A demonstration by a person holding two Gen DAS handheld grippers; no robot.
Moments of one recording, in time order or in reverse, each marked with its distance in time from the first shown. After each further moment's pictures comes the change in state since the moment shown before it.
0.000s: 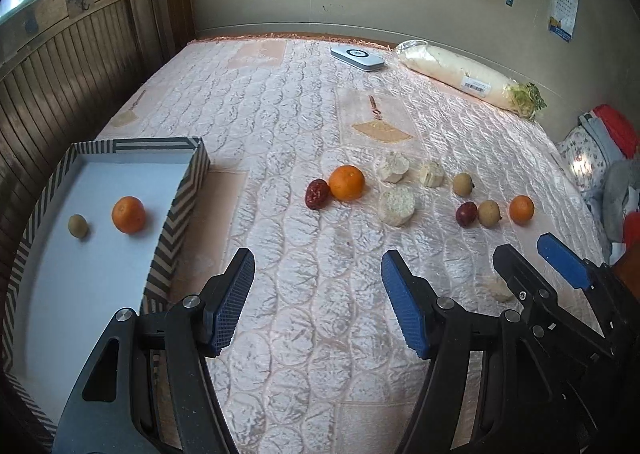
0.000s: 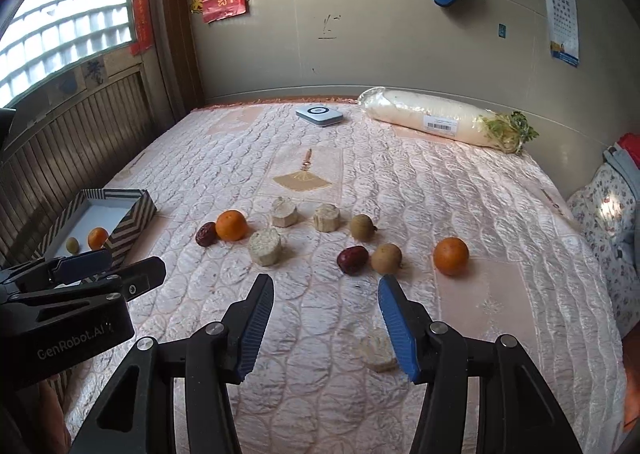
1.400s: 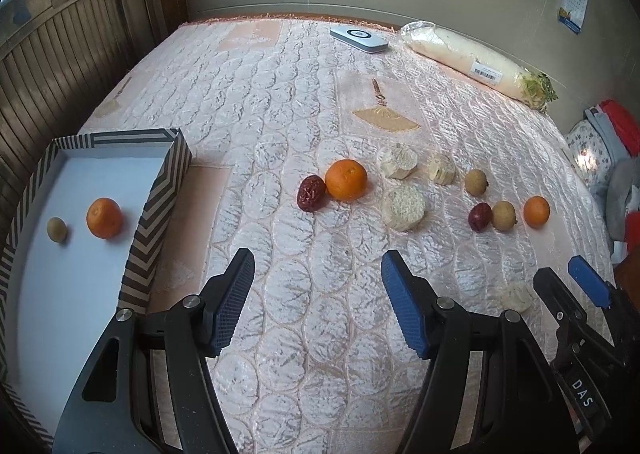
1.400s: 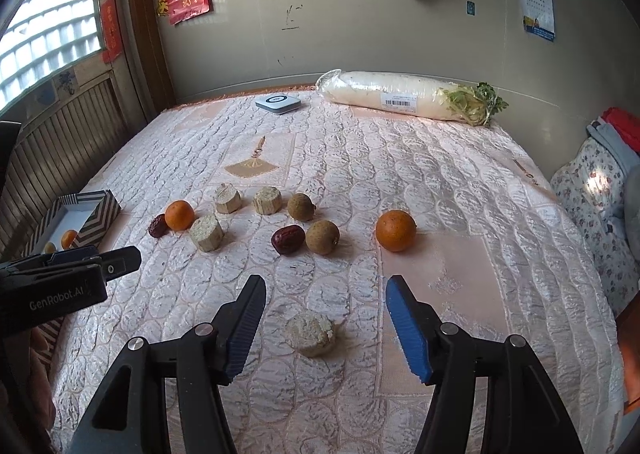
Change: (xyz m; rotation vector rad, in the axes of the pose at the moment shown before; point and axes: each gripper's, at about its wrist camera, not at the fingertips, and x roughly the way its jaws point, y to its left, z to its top) left arm 0.034 0.004 0.017 -0.022 0.073 0.002; right arm 0.006 -0.046 -0.013 0.062 0.031 -0.038
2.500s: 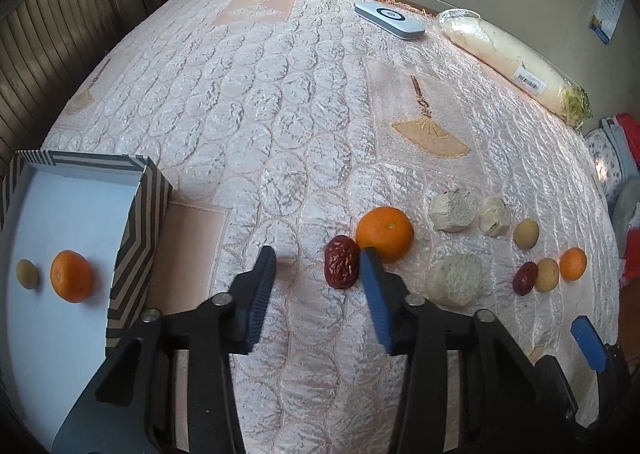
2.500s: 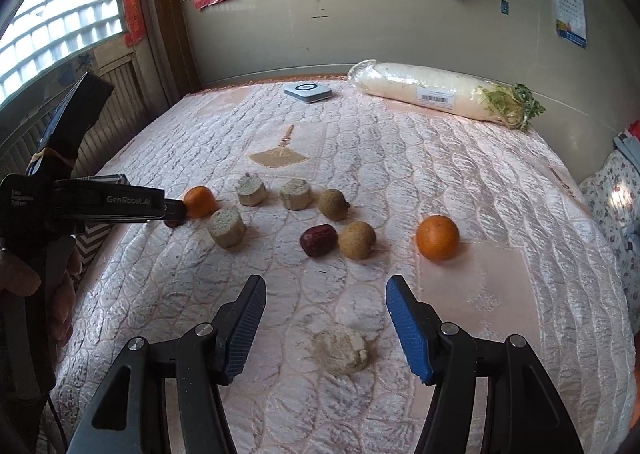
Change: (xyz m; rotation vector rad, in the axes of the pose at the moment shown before) left arm 0.057 0.019 0.050 -0.027 0.113 -0.009; right arm 0.023 0.018 0.007 -0.075 0.029 0.097
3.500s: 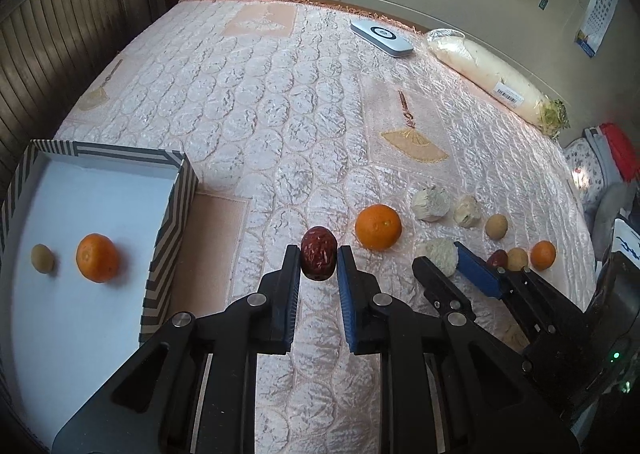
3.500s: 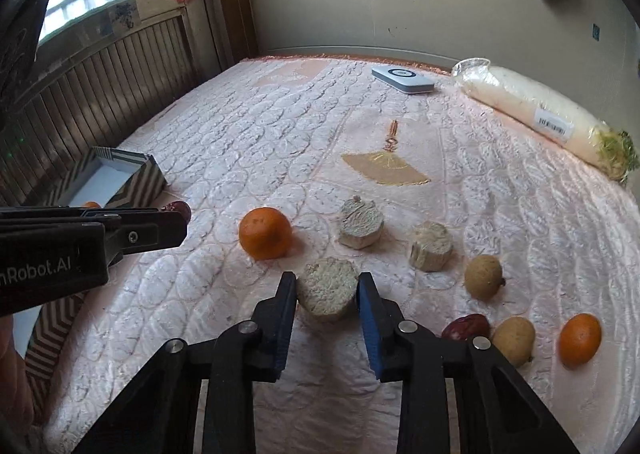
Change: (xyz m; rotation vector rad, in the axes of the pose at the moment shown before) left arm -0.037 0.017 -0.011 -0.035 -0.027 -0.067; right arm 0.080 0.062 0.039 -0.143 0.069 0.120
